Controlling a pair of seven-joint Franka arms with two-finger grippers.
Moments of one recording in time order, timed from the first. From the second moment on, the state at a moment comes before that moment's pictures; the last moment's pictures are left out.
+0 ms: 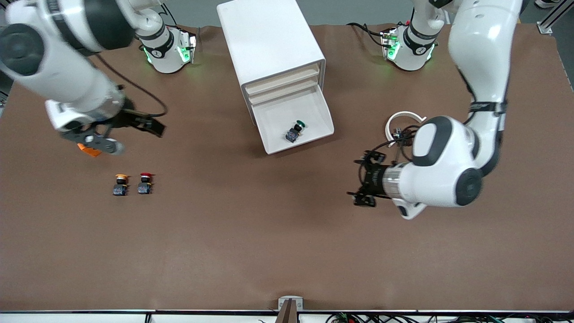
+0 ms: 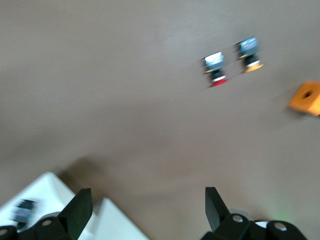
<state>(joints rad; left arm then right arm) -0.22 0.64 -0.12 -1.19 -0.37 1.68 -1.57 0.36 0.11 0.01 -1.62 0.03 1.63 0.74</state>
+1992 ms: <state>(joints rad) -0.02 0.34 -0.15 -1.65 0.10 1.95 -0.44 0.89 0.55 0.00 -1.70 0.03 2.27 1.57</state>
